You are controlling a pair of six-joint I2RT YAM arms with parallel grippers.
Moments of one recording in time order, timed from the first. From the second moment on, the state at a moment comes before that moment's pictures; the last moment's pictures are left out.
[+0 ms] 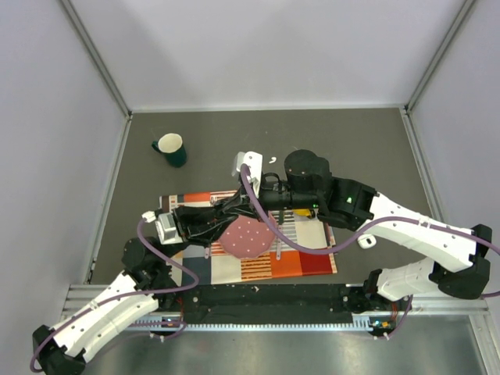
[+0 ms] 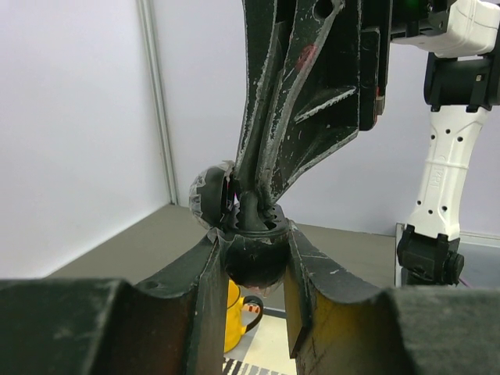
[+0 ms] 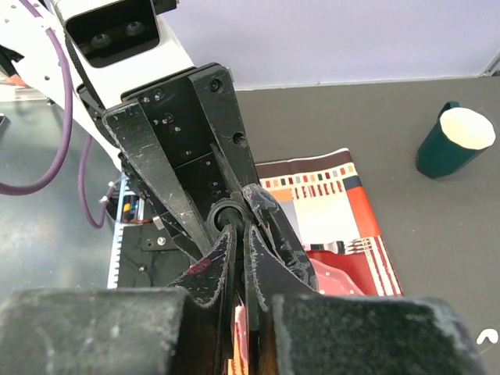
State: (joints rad) left arm -0.75 0.39 0.26 0.72 0.39 -0.19; right arm 1.17 1.30 1.43 -0.35 -0.32 -0.11
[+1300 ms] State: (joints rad) left arm -0.75 0.38 0.24 0.68 0.34 -0.17; right arm 1.18 1.33 1.46 -0.44 -0.27 -0.17
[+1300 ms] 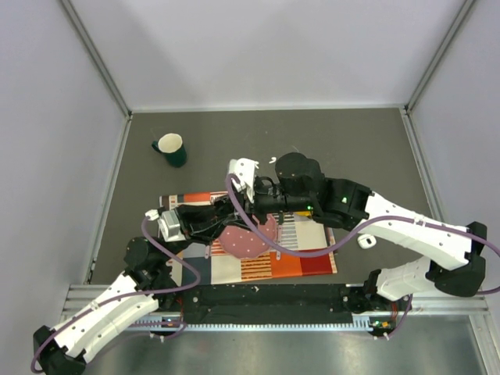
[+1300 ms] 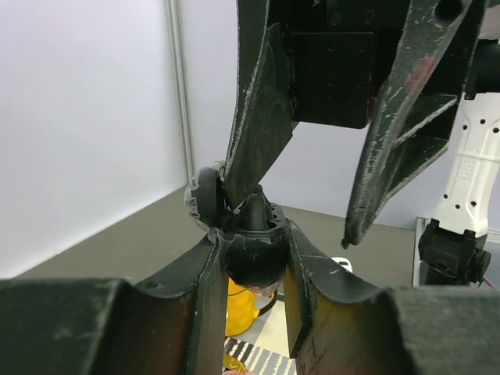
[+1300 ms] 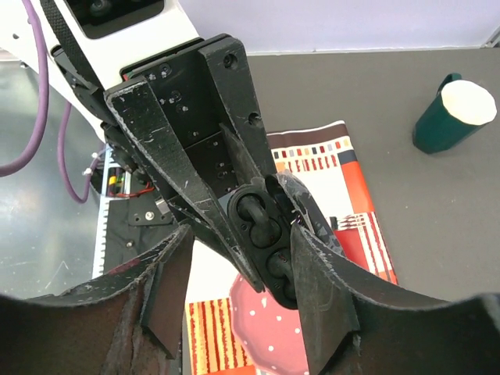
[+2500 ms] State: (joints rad) left arm -0.75 0.30 0.26 0.60 0.32 -0.13; right arm 1.02 1.17 1.38 -0.33 0.13 0.26
